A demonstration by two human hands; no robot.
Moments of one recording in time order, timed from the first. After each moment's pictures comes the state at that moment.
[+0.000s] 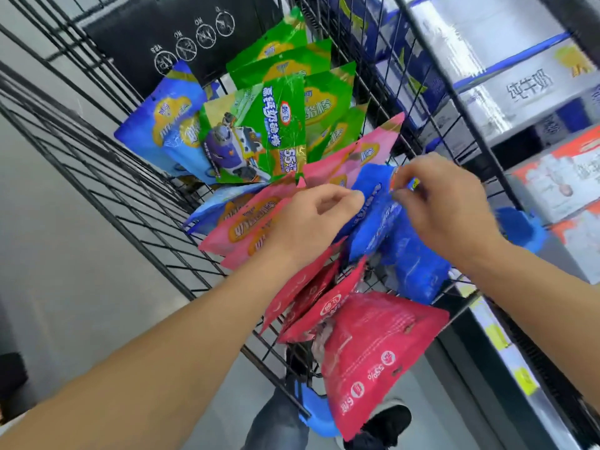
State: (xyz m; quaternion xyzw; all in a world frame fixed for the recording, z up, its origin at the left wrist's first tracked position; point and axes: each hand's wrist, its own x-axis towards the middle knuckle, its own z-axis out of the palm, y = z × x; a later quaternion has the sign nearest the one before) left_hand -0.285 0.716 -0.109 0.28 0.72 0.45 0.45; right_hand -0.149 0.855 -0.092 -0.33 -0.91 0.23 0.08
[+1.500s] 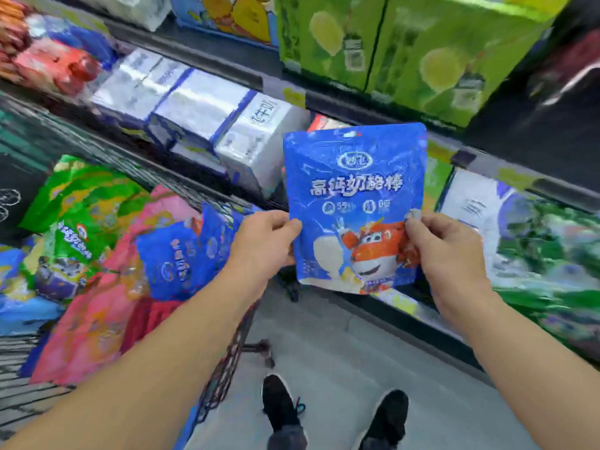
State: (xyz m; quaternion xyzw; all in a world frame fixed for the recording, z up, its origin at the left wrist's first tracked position) left_hand -0.049 0.833 -0.052 0.30 0.69 0.35 0.55; right_hand 0.167 0.847 -0.062 -0.67 -0.41 0.46 0.41
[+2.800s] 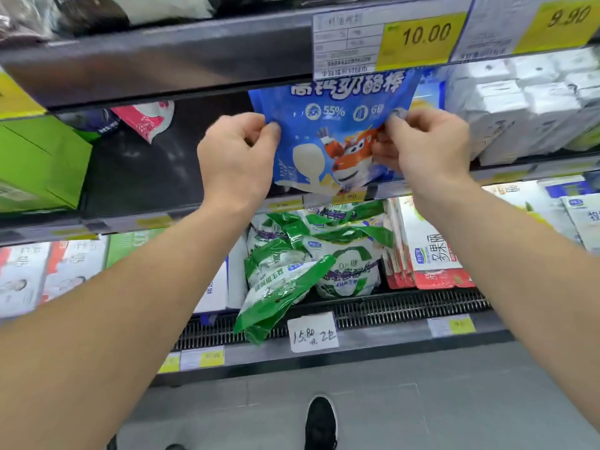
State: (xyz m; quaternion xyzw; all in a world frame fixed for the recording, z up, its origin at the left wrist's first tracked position) left_hand 0.448 0.966 -0.030 0.71 0.54 0.35 0.29; right_hand 0.638 0.891 -0.039 -0.72 -0.22 0.30 0.58
